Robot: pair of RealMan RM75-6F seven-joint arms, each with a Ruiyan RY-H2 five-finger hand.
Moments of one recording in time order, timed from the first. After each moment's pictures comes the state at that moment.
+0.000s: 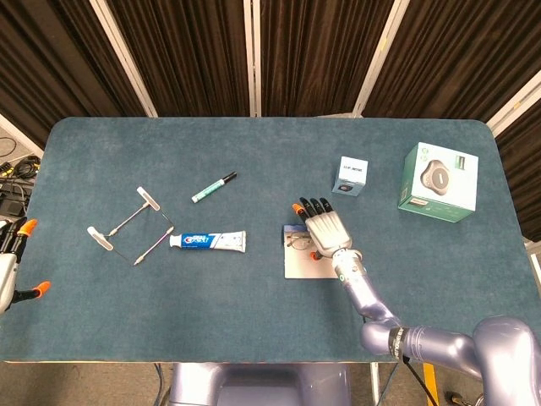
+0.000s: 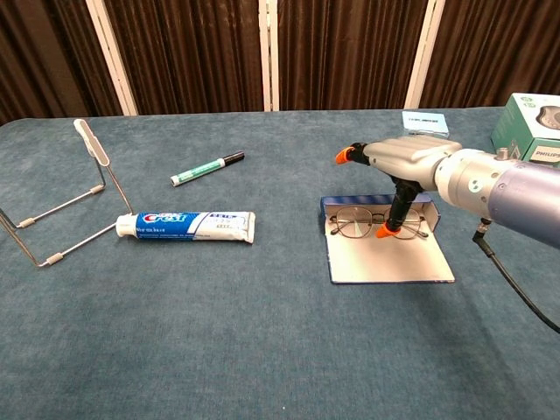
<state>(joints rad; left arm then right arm) -0.15 -1.05 -0.08 -1.68 1.31 1.36 0.13 0.88 -1.68 0.18 -1.33 -0.87 0.93 -0.53</state>
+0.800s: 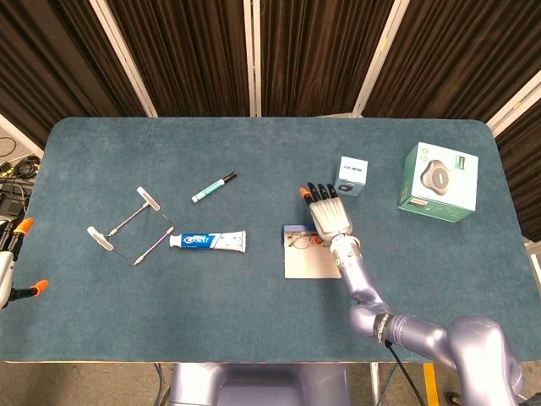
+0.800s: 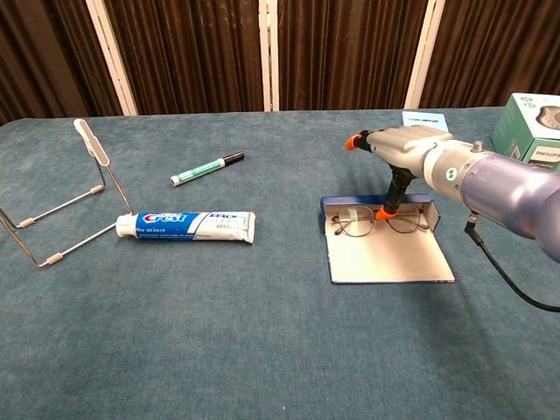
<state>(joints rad) -0.16 -1.05 -0.09 -1.67 1.29 1.34 0.12 0.92 -1.79 0.24 -1.08 -0.82 0.90 -0.56</state>
